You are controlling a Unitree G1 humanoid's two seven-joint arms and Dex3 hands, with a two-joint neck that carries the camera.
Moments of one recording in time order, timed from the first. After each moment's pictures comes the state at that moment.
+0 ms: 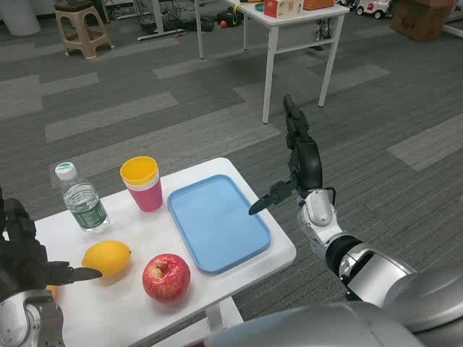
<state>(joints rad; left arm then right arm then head) -0.38 0.25 -0.56 0.76 -0.92 -0.98 0.16 -0.31 -0.43 0.23 0.89 0.47 -1.06 -0.29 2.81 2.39</state>
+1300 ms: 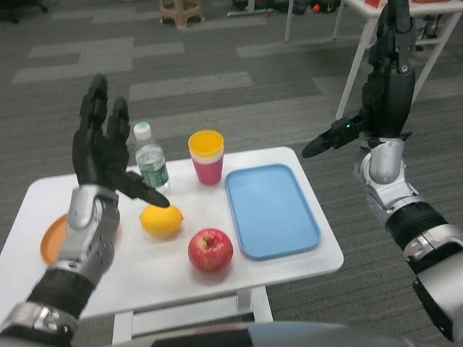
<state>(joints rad) -0.40 0.20 -0.22 0.42 -0.59 -0.52 0.01 -0.48 -0.60 0.27 0.55 0.34 -1.03 -0.50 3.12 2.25</state>
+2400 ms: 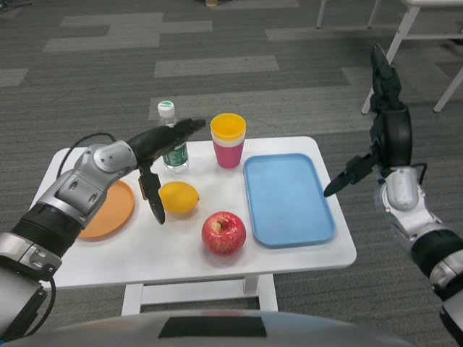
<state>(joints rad) -0.55 0.39 -0.37 0.34 0.17 0.16 -0.44 -0.42 -0.64 0.49 0.68 0.44 -0.95 -0.39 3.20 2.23</state>
